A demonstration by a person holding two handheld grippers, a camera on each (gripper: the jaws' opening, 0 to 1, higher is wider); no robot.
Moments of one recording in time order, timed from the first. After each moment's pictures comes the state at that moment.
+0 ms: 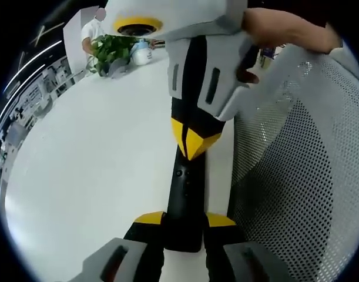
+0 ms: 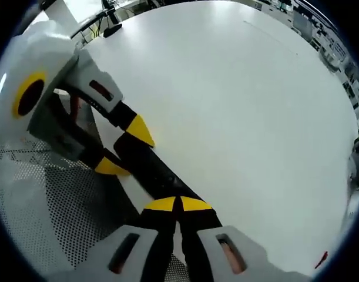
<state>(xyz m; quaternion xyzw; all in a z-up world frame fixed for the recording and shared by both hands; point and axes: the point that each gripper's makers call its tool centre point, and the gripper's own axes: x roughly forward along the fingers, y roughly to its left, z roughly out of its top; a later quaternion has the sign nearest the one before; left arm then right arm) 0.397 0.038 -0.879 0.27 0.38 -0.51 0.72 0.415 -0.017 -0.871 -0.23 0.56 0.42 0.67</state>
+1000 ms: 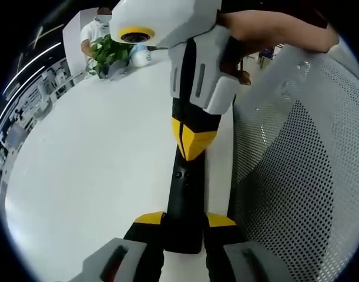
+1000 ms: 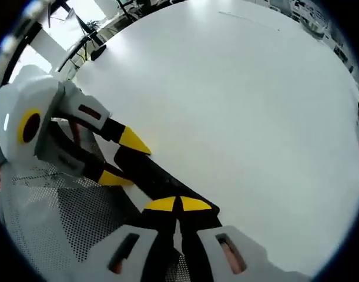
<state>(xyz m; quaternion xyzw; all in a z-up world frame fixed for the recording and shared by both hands) 0.396 0.037 -0.877 0.27 0.38 -0.52 0.72 0.414 -0.016 -0.870 -0.16 0.58 0.41 0.69</state>
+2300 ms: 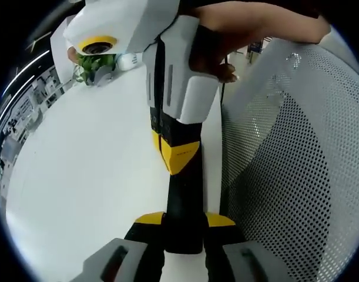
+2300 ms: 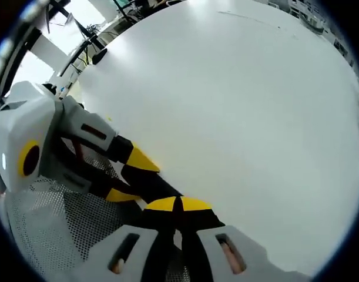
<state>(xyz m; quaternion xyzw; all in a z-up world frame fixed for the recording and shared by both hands) 0.388 0.024 -0.877 0.29 0.37 -0.55 0.70 0.411 -0.007 -0.868 -0.14 0.59 0.42 0.68</state>
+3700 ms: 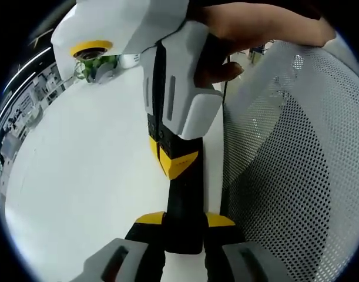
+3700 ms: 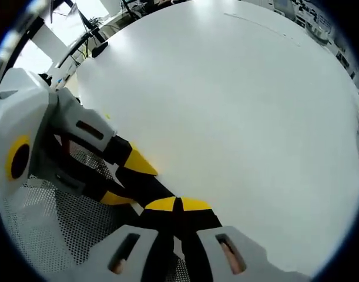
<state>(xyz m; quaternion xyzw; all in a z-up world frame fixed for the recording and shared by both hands) 0.389 0.022 -0.878 0.29 0.37 -0.54 0.70 0.416 -0.004 -0.874 -0.17 0.58 0.41 0.68</state>
